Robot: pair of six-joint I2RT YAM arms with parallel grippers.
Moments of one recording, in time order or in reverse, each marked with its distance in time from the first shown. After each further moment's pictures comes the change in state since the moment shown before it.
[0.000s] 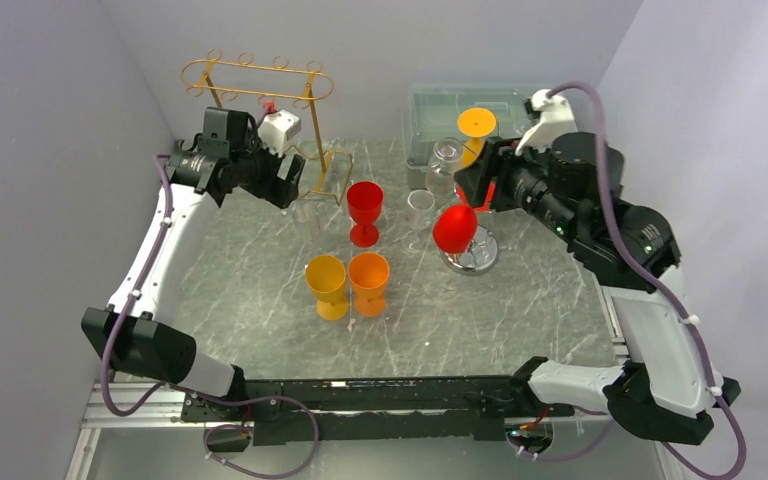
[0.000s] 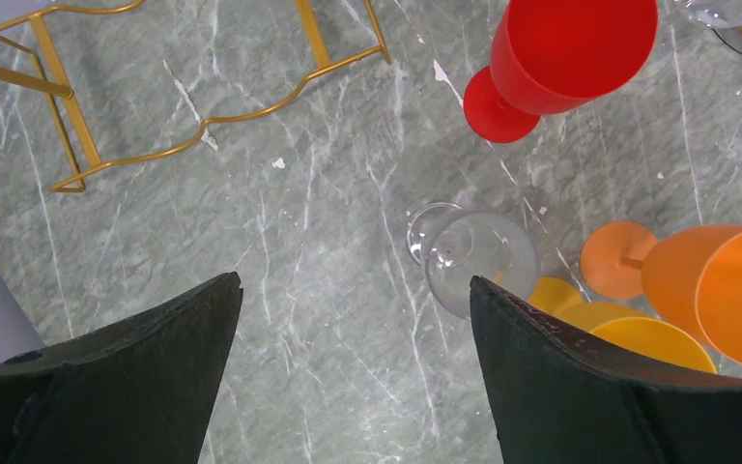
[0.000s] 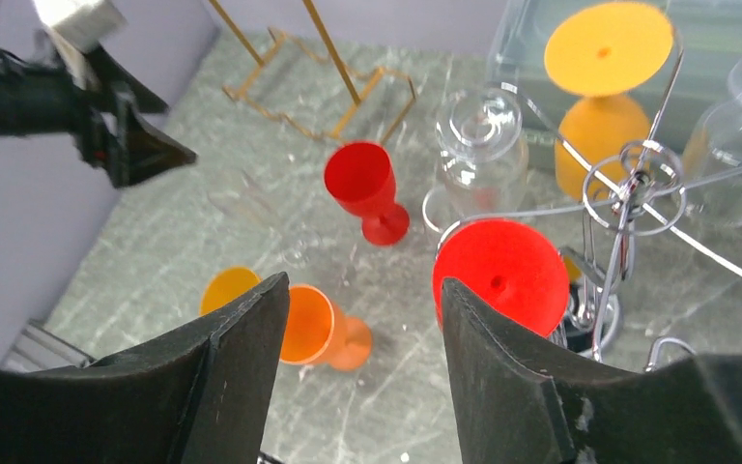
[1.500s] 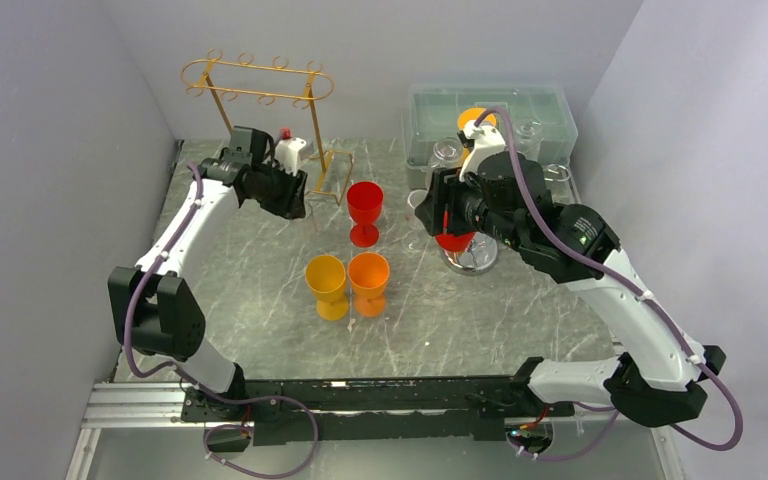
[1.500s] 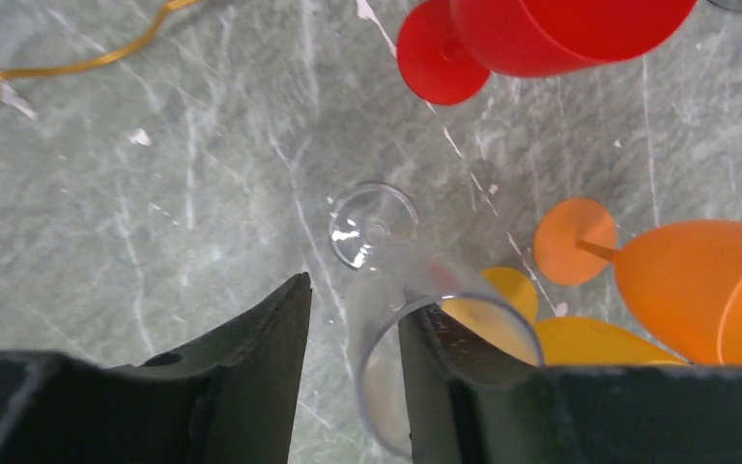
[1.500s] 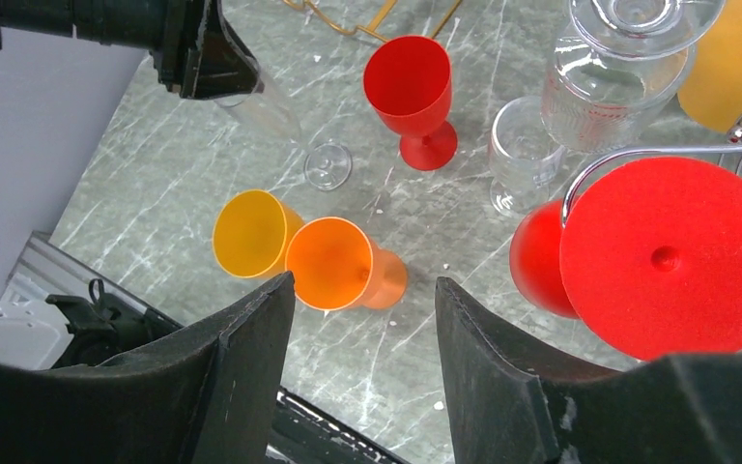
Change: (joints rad) left arm 0.020 0.116 -0.164 0.115 0.141 -0.062; right arm 0.164 0.048 -0.200 0.027 0.020 0.092
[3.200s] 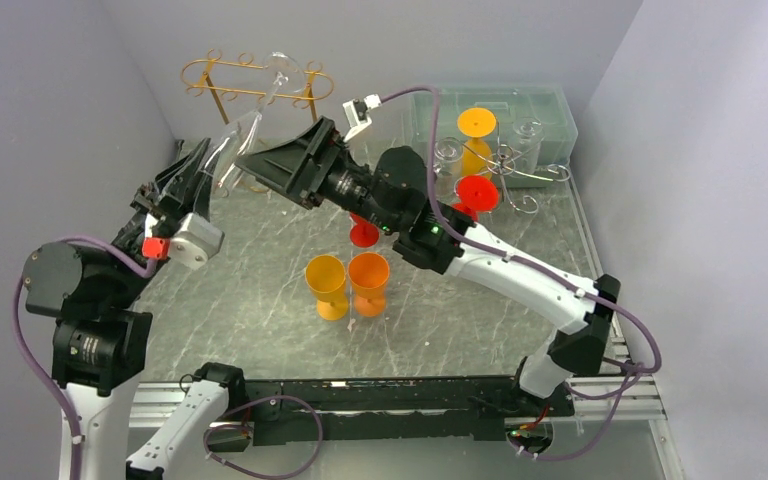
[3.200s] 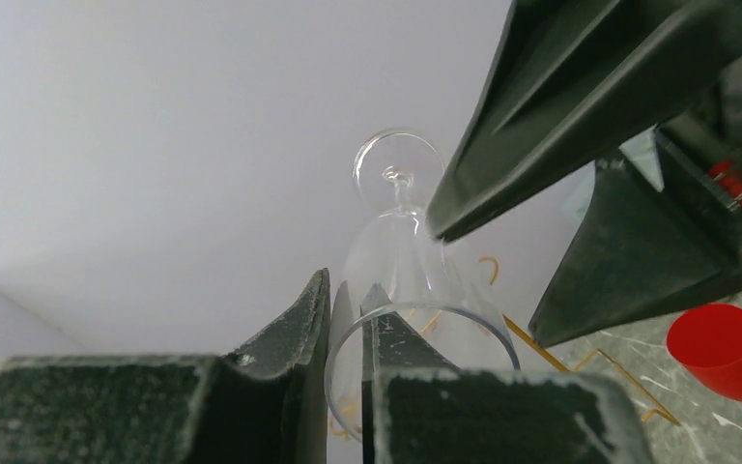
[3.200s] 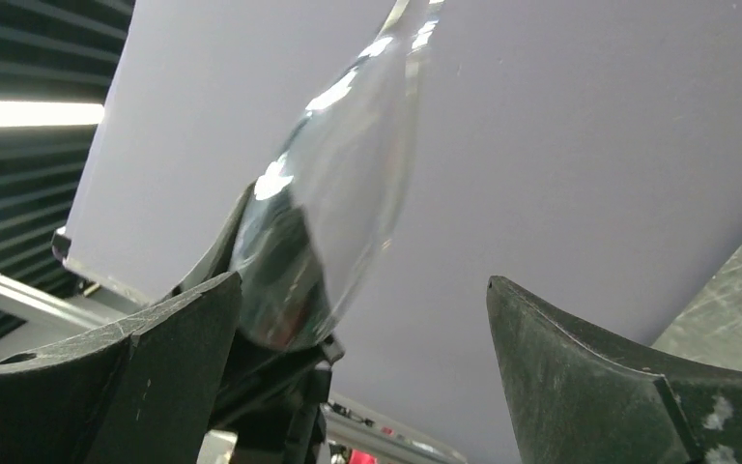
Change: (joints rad) left arm 0.003 -0.869 -0.097 0.552 0.105 0.483; right arm 0.261 0.379 0.057 1.061 -0.246 0.719
